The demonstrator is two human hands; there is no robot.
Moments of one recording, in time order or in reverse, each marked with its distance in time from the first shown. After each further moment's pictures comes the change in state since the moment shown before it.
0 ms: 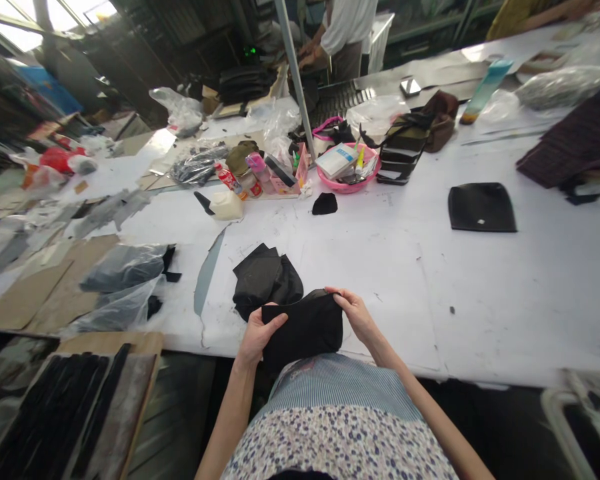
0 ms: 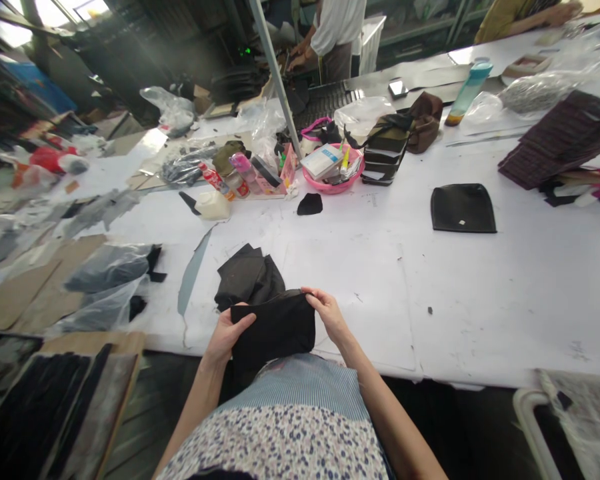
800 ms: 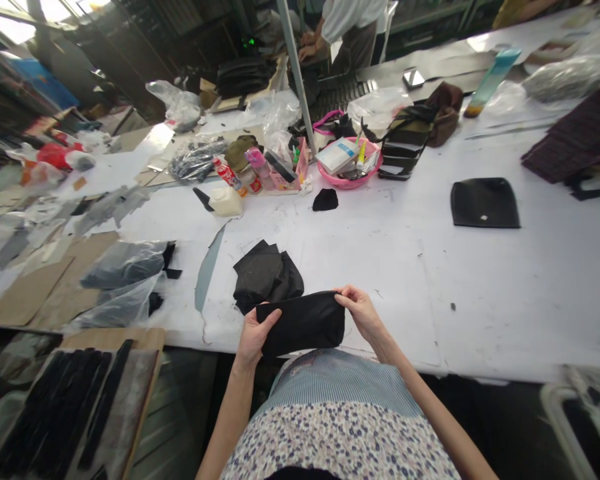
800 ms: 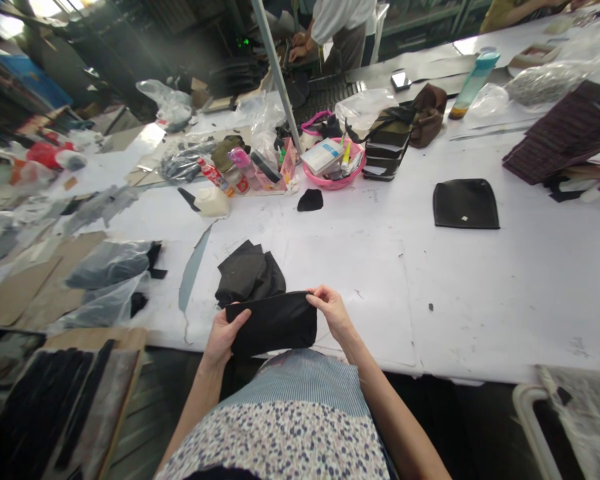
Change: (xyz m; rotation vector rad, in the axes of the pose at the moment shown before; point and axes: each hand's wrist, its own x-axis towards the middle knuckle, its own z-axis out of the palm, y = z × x) left_hand -0.002 -0.010 -0.007 -0.119 0.099 0.000; right_hand -0.005 -0.005 -0.003 0.107 0.033 0.010
